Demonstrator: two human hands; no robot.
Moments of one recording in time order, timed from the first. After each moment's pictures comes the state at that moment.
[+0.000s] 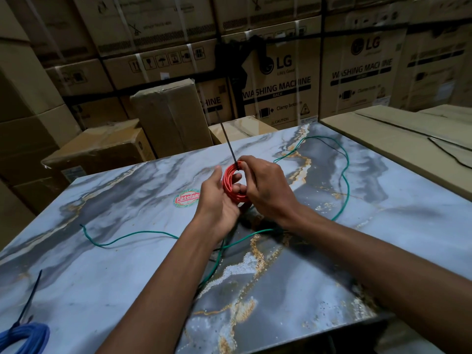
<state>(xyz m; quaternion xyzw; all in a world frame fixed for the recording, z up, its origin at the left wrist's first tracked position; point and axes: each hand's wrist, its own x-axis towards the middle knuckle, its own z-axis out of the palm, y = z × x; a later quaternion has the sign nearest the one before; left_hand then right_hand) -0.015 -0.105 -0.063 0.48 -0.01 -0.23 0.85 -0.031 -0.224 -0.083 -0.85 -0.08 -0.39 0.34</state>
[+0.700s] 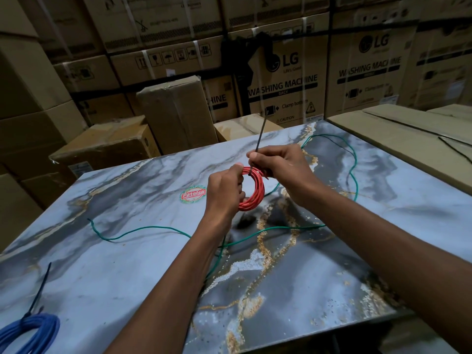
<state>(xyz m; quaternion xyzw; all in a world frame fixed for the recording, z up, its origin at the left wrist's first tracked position) -0.017 -0.105 -0.061 0.72 -0.11 0.00 0.69 -0.032 -0.247 -0.061 -0.72 -0.03 -0.23 0.66</state>
